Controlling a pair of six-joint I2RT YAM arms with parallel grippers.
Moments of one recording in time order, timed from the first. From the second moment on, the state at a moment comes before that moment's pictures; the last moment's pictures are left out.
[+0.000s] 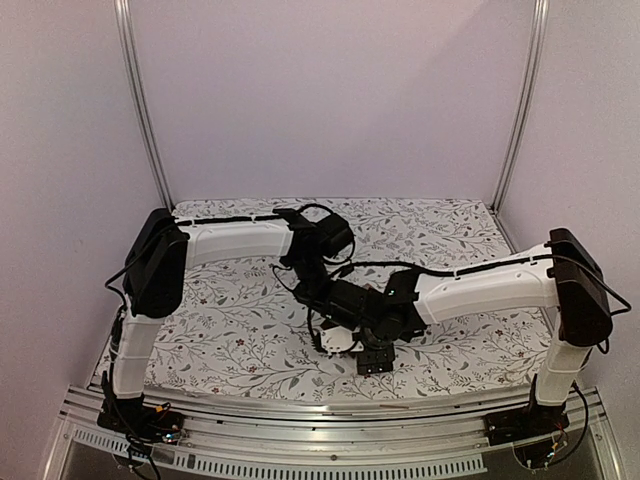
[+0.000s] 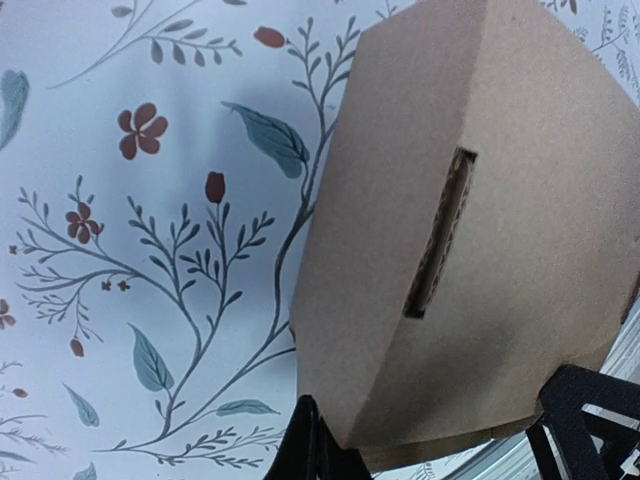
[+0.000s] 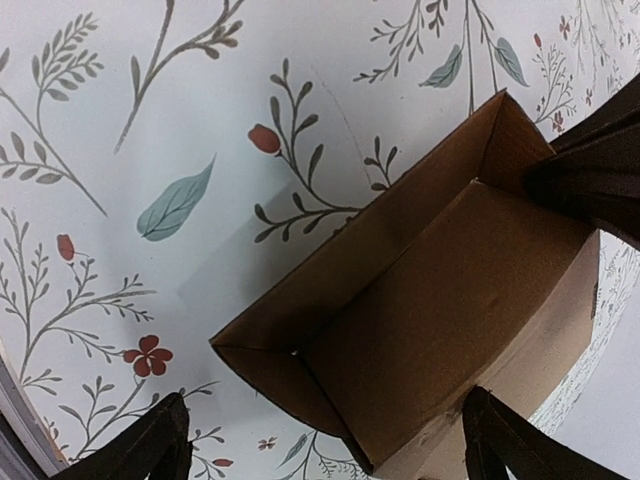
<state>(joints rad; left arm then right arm) -0.89 2.24 1.83 -0.95 0.21 -0.36 1.19 1.85 1.27 -0.74 0.33 -0.52</state>
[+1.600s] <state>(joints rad) -0.87 1.71 1.30 -0.57 0.17 -0.45 1.16 1.89 1.26 -0.60 0.43 -0.39</state>
